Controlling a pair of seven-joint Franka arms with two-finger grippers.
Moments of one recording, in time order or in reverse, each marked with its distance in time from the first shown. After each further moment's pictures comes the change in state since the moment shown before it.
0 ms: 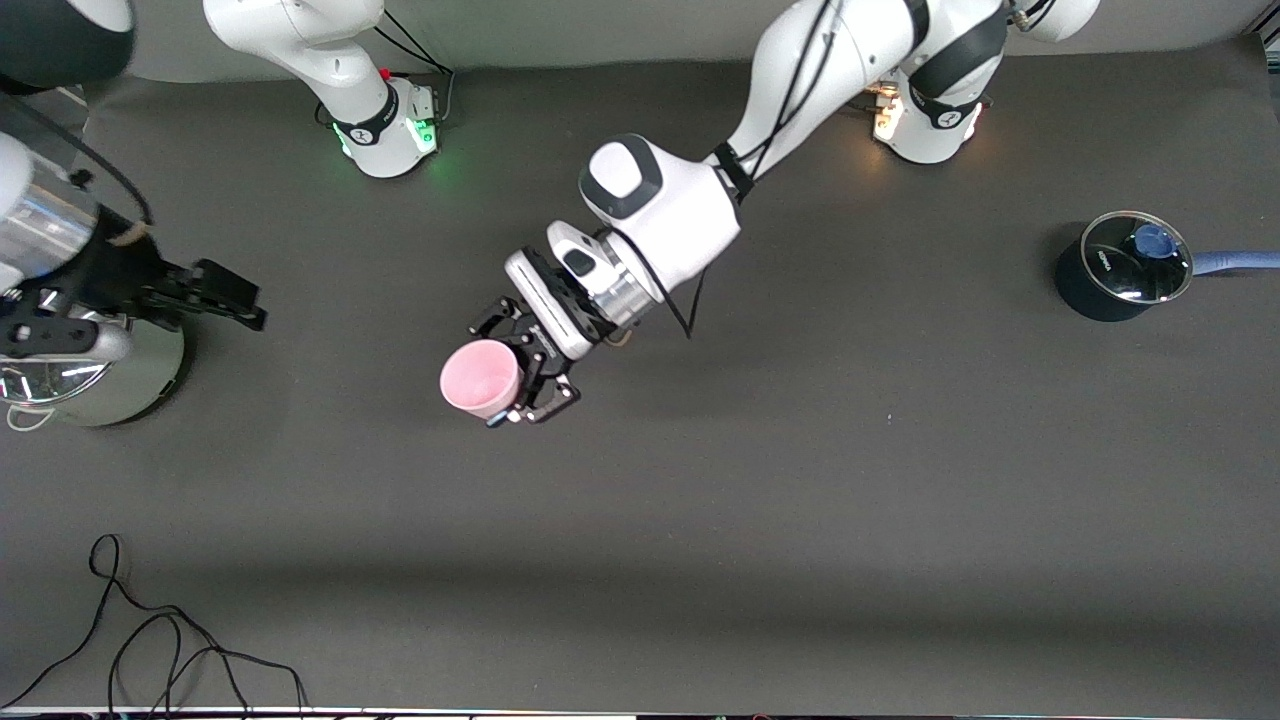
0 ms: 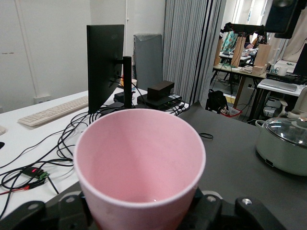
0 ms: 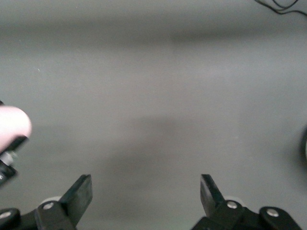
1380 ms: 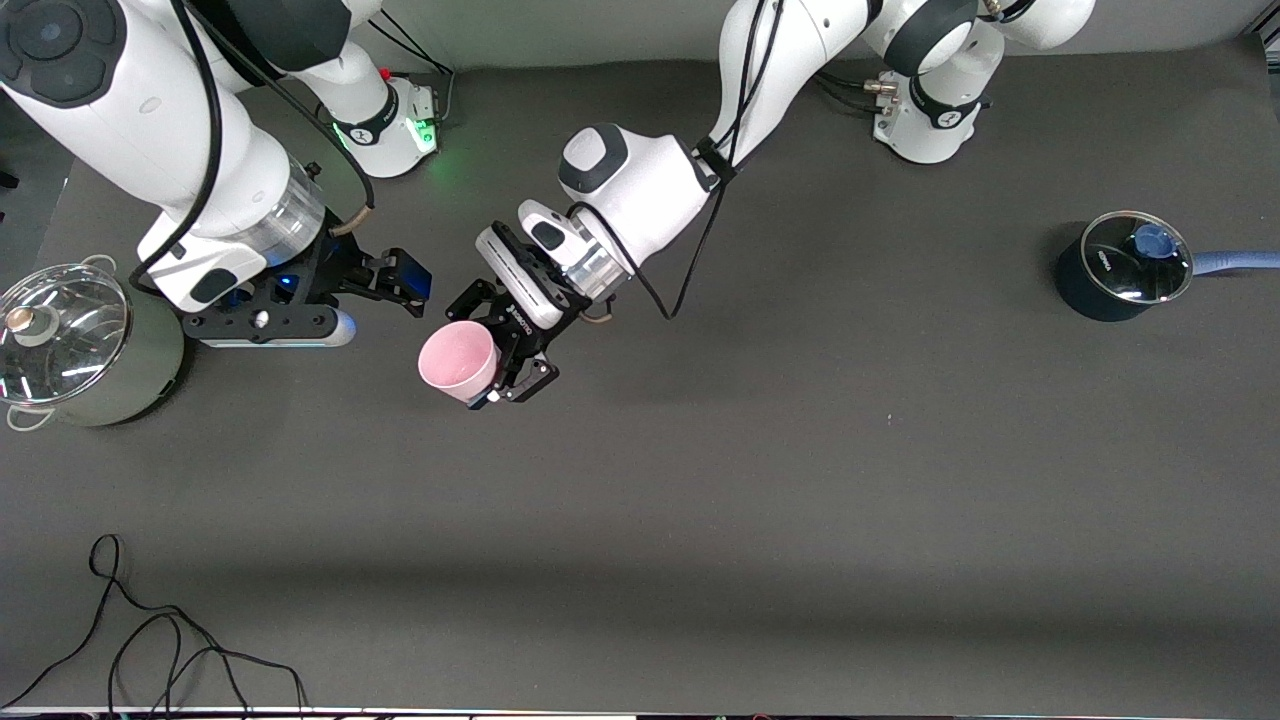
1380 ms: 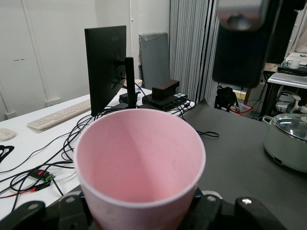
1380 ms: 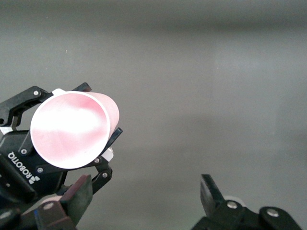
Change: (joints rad) left arm -0.167 0.000 0.236 0.016 0.011 0.001 -0.143; right arm 0.215 0.086 0.008 0.057 -0.038 0.007 0.113
